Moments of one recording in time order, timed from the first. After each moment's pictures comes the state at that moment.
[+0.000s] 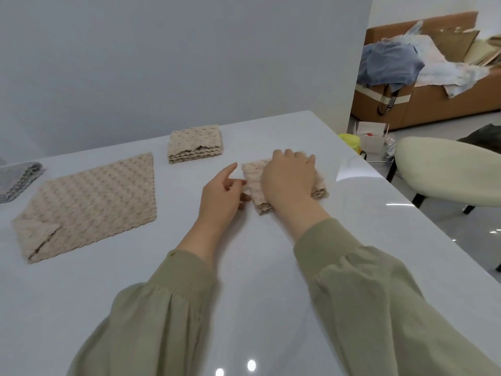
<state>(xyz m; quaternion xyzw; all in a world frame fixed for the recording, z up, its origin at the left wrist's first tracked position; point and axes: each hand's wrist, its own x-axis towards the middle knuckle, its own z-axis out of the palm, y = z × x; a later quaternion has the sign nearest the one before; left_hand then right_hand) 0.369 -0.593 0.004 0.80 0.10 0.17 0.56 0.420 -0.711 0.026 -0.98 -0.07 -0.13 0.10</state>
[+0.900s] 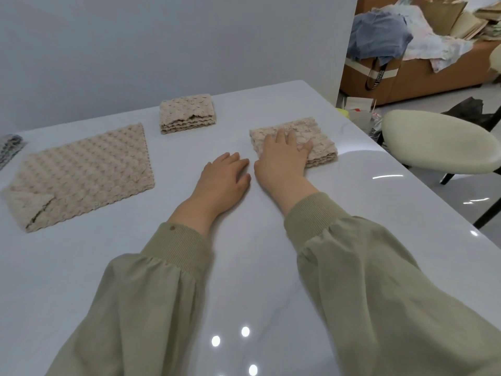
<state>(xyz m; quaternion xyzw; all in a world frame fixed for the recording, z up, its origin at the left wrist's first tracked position) 0.354 -0.577 -0.011 0.99 -0.08 0.08 0.10 0.393 -0.703 0.005 -0.99 -0.07 -0.04 0.07</state>
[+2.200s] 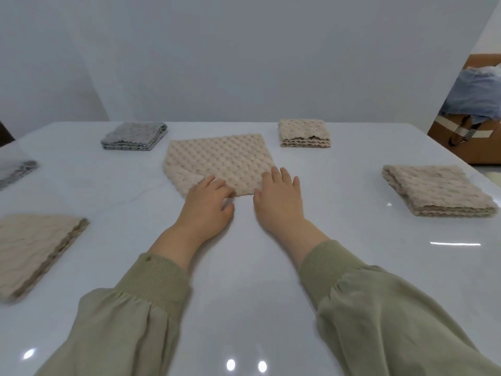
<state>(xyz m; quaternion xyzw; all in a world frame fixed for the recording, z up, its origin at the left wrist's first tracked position) 0.208 -0.353 -0.007 0.99 0.09 0.11 0.09 0.282 -0.496 -0.006 -0.95 -0.28 -0.08 0.13</state>
